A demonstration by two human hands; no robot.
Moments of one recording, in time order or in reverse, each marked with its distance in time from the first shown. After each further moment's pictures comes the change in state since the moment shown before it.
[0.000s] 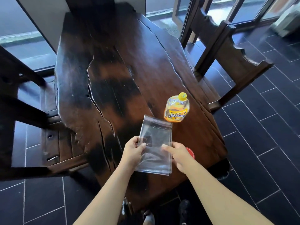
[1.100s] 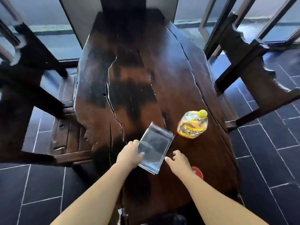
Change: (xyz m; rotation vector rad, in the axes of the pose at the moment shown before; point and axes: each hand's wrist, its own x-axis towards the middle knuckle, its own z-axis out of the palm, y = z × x) left_hand 0.053 -0.013 -0.042 0.982 0.037 -0.020; right_hand 0.050 -0.011 0.023 -0.973 0.101 -0.027
